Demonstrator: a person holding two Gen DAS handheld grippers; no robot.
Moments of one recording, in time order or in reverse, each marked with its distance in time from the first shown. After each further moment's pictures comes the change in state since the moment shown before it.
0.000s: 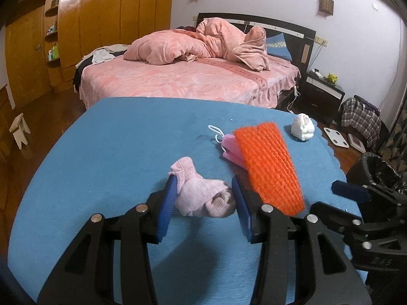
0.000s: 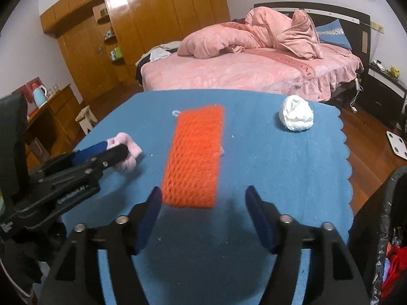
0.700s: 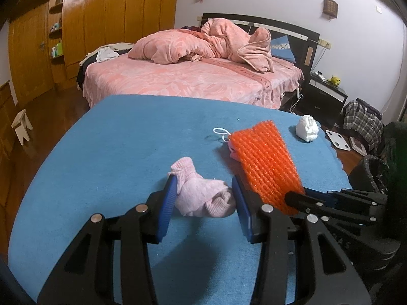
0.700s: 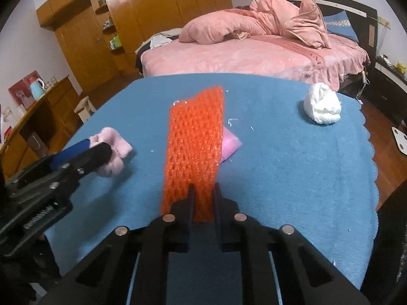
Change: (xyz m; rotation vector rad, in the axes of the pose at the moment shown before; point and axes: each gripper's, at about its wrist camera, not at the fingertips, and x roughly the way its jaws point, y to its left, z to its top) left arm -0.006 0.009 -0.001 -0.016 -0.005 0.007; right arm 0.039 0.010 0.003 0.001 0.069 0.016
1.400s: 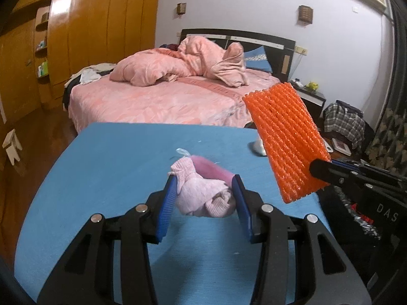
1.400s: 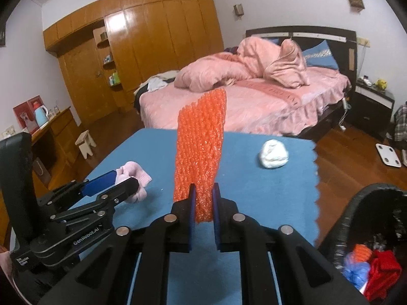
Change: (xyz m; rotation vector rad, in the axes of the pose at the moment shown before) left arm -0.055 -0.054 0.011 0.075 -0.090 -0.094; right arm -0.121 -0.007 0.006 0.020 -0.233 -0.051
